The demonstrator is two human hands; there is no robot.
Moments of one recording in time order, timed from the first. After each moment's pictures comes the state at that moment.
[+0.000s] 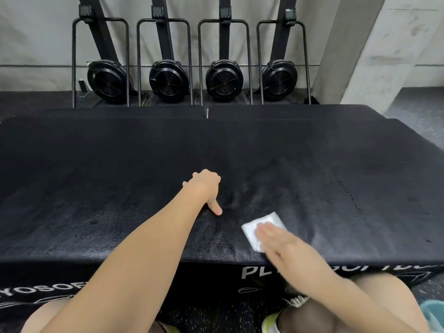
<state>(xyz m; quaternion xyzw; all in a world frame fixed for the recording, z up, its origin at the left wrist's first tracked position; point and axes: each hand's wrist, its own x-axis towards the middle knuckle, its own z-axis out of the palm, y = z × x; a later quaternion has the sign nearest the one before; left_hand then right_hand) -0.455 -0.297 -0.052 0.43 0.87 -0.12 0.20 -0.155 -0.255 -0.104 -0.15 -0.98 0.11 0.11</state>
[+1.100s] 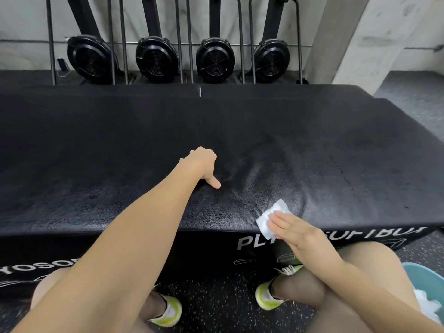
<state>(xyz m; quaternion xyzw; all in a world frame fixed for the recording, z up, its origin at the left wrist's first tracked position) -0.454 -0.312 -0.054 0.45 0.87 -0.09 0.17 -0.112 -0.248 -0.147 -0.07 -0.97 0.07 0.21</state>
